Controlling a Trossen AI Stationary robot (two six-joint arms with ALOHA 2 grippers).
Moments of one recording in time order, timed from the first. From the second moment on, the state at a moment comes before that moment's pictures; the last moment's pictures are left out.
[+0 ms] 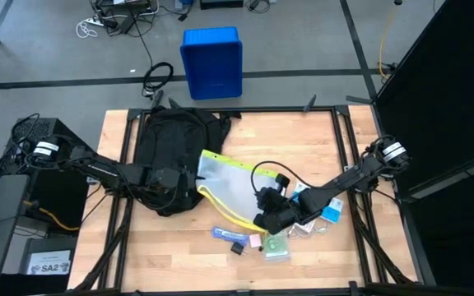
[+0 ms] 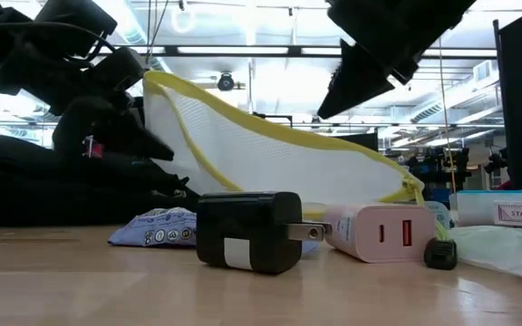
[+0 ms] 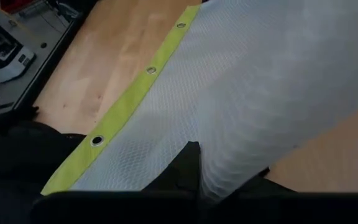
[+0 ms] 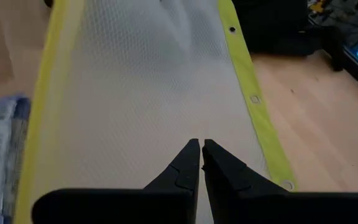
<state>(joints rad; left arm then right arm) -0.15 1.15 0.30 0.32 -0.36 0.16 0.46 1.70 1.11 -0.45 0.81 0.64</state>
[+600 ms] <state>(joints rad) -0.15 1.04 0.39 -0.01 -0.44 0.08 0.46 1.70 1.11 -0.45 0.82 0.63</state>
